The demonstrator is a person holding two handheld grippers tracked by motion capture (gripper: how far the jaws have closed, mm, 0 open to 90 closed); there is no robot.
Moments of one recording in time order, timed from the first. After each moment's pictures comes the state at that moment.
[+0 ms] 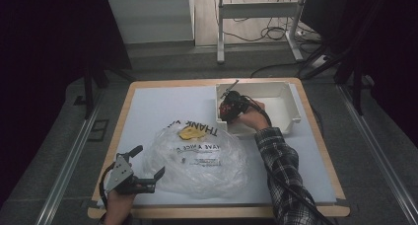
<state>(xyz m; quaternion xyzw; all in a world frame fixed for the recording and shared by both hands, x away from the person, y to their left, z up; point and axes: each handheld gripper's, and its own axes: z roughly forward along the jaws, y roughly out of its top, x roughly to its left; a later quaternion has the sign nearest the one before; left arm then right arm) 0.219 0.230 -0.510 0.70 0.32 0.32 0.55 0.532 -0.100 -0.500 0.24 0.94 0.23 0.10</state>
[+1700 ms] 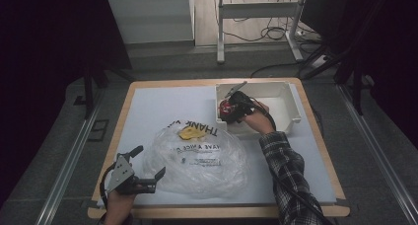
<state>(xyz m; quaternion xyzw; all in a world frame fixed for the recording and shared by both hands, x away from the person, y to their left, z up) 0.219 0.229 -0.510 0.71 0.32 0.32 0.54 0.519 -0.116 -0.493 0.24 0.91 0.30 0.12</state>
